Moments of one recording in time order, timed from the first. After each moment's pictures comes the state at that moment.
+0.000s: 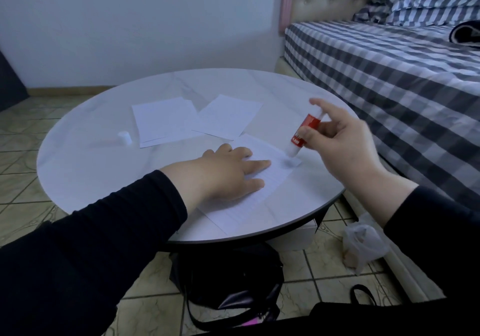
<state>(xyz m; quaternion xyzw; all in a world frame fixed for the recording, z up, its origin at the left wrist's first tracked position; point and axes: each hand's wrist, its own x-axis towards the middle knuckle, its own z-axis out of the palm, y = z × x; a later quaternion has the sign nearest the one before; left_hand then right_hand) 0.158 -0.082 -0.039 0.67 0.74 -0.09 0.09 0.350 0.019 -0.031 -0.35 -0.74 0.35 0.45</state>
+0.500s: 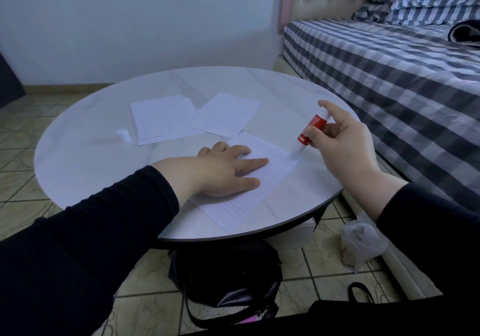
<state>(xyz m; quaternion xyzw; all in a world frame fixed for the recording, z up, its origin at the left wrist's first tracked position) 0.143 -0.084 -0.043 0.68 0.72 -0.06 0.12 0.351 0.034 -0.044 -0.40 -0.73 0.33 0.45</state>
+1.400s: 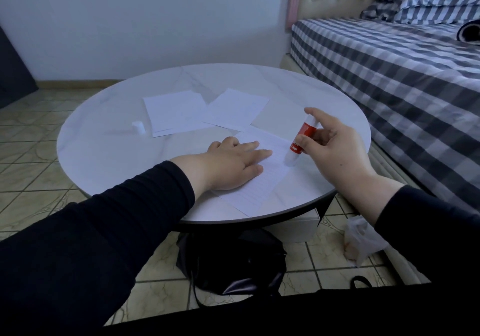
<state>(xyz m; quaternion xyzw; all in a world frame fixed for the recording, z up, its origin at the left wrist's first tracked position) 0.145 -0.092 -0.054 0.68 0.73 -0.03 0.08 0.343 -0.004 -0.044 -0.37 -0.77 0.33 0.41</state>
